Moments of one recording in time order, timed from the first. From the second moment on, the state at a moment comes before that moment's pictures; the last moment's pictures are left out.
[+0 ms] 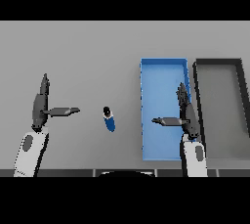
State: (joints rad) left arm -0.11 0.43 -0.16 -1.48 0.24 0.26 0.01; right arm 0.00 0.00 0.00 -1.57 0.00 0.00 0.00
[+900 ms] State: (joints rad) left arm 0.00 0.66 -0.26 -1.55 0.24 -0.14 -0.19; right arm 0.12 -0.15 0.09 -1.70 0.18 0.03 -0.10
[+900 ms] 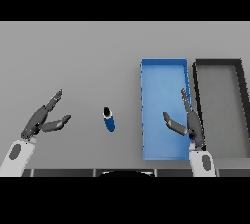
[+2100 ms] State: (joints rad) left arm -0.16 0.31 -0.55 -1.40 0.00 -0.12 -0.07; right arm 0.13 -0.14 0.08 -1.73 0.17 0.04 -0.09
